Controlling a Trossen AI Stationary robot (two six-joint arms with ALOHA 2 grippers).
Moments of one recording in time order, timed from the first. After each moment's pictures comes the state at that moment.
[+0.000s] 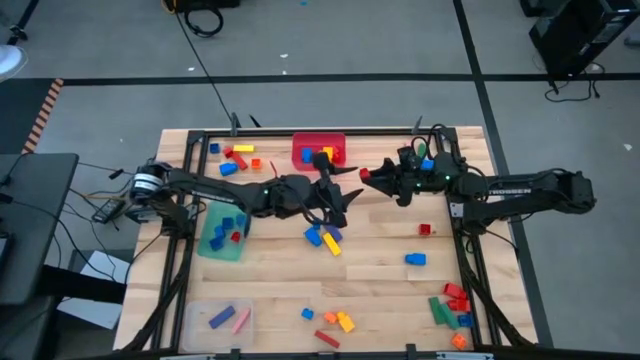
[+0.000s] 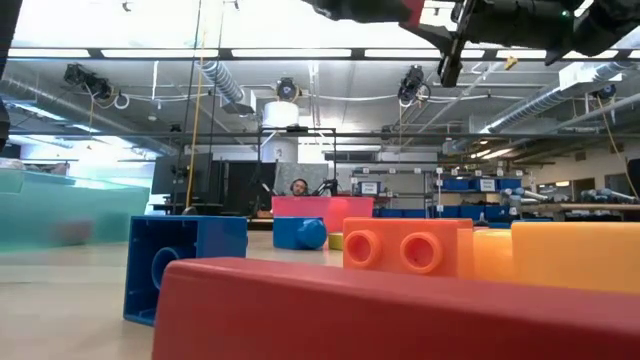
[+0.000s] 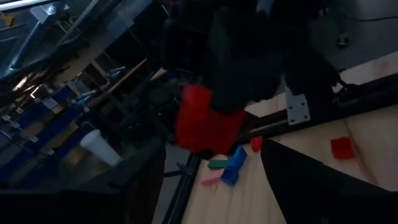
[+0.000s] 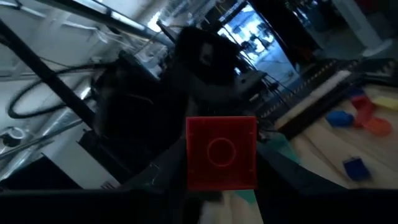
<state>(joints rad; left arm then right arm) -0.07 1.70 1.29 0.36 -0.49 0.55 -0.22 1.00 0.49 0.67 -0.21 0.77</state>
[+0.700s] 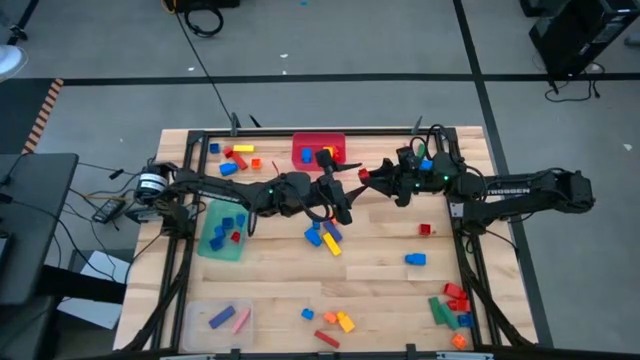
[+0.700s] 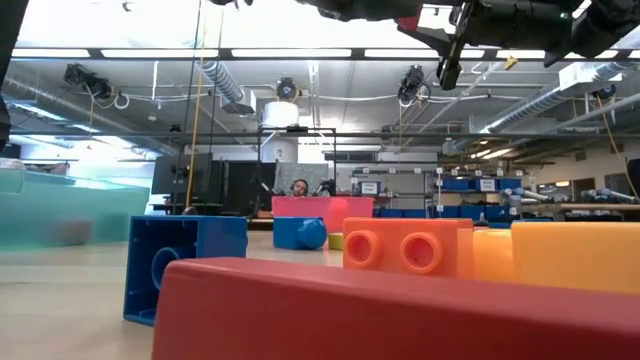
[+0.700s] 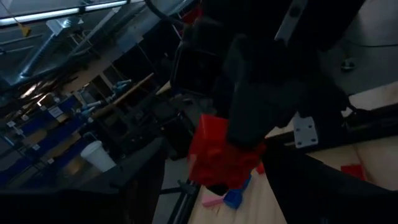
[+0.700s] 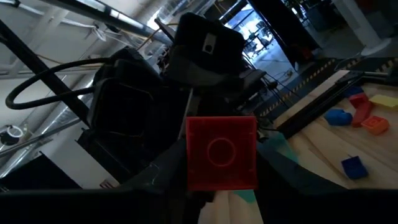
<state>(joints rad) -0.05 1.74 1.29 0.49 -0.46 0.55 -0.22 1.01 0.49 0.66 -0.21 0.76</state>
